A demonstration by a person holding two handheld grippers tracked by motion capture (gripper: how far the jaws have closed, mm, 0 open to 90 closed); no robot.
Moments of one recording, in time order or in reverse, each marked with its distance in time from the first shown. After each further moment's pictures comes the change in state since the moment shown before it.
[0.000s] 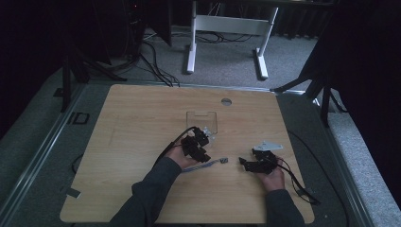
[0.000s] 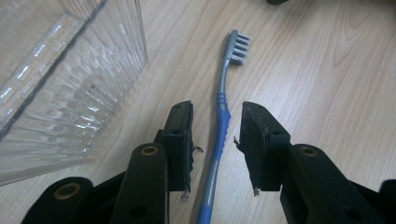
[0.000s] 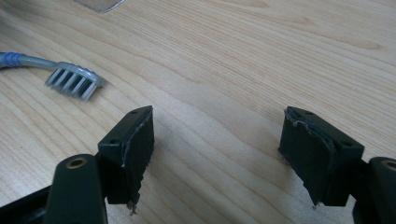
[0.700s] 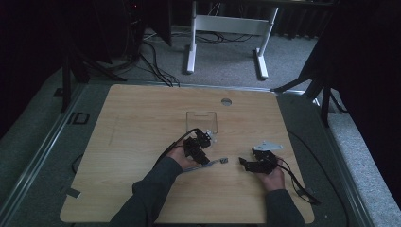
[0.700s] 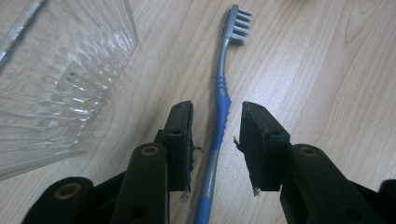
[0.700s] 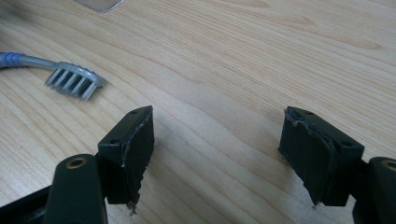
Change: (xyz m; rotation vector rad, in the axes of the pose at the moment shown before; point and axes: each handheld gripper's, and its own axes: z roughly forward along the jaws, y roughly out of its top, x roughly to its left) left arm -0.002 0.003 0.009 0.086 -0.002 0.018; right arm 0.000 0.000 0.000 0.001 0.000 0.001
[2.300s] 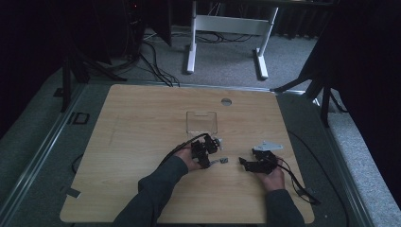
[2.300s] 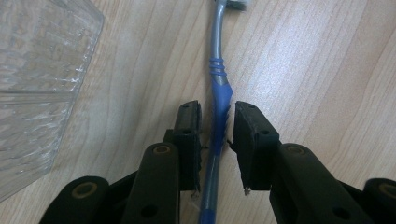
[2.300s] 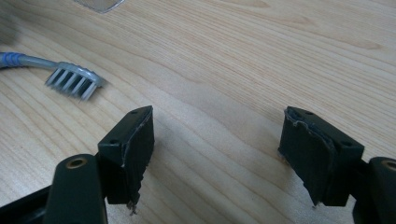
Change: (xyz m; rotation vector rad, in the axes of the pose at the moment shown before) left arm -0.009 0.016 0.030 0.186 0.028 0.095; right arm 0.000 0.000 0.000 0.000 0.000 -0.001
